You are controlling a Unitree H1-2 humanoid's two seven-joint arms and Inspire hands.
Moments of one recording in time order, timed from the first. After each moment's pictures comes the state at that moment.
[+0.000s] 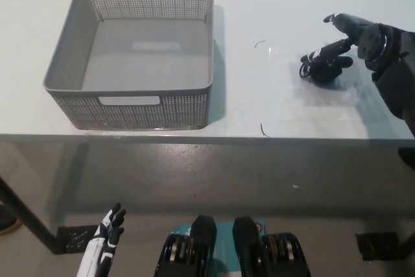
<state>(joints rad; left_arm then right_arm) 0.12 0.09 0.01 0.17 0.12 -0.32 -0.02 -1.21 -0.30 0.41 1.23 -0.60 0.15 0.27</state>
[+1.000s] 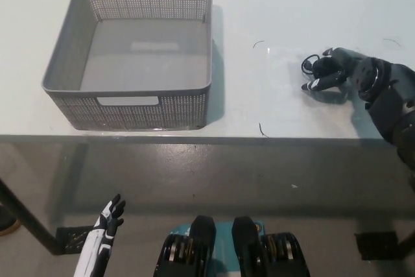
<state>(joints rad) 0.09 0.09 0.02 0.17 0.13 -0.32 -0.02 -1.17 -0.26 0.41 1.37 -0.58 0.10 0.18</state>
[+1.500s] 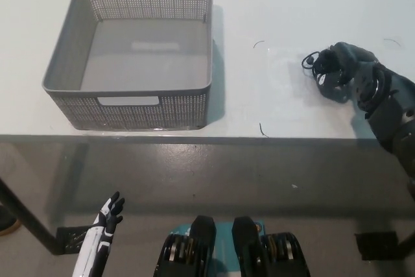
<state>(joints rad) 0.08 0.09 0.02 0.17 0.13 -0.32 -0.02 -1.13 -0.26 0.38 1.39 -0.56 -0.01 -0.04</state>
